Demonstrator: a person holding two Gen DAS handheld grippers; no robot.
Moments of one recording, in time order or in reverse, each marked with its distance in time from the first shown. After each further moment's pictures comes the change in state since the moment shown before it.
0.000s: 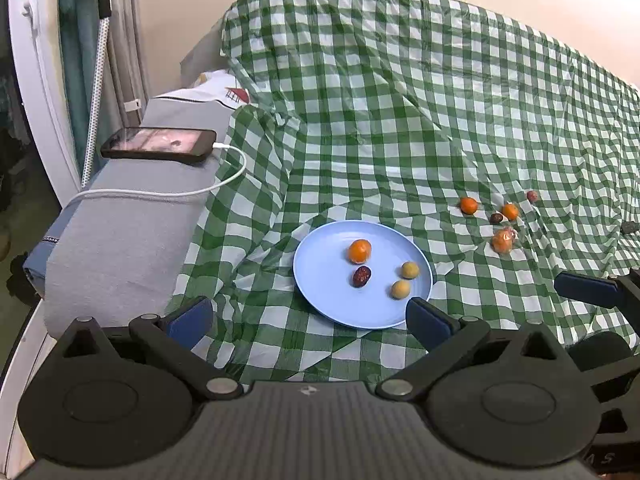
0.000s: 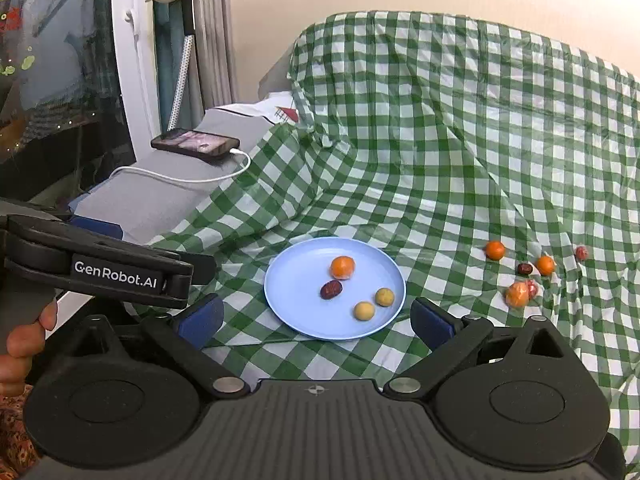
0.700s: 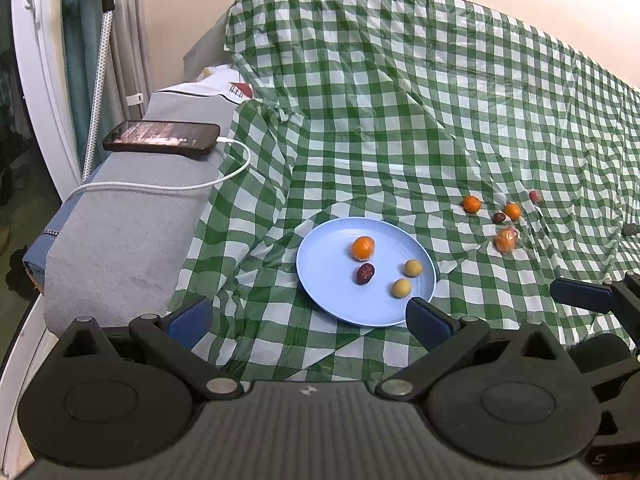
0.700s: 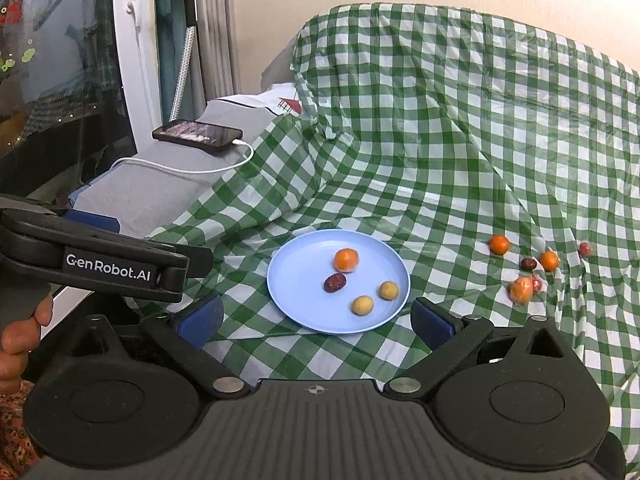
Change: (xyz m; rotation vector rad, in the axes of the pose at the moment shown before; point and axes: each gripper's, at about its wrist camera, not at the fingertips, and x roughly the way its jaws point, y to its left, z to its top) left arm 0.006 0.006 -0.003 -0.013 0.015 -0.002; right arm 0.011 0.003 -0.001 -0.003 0.041 0.005
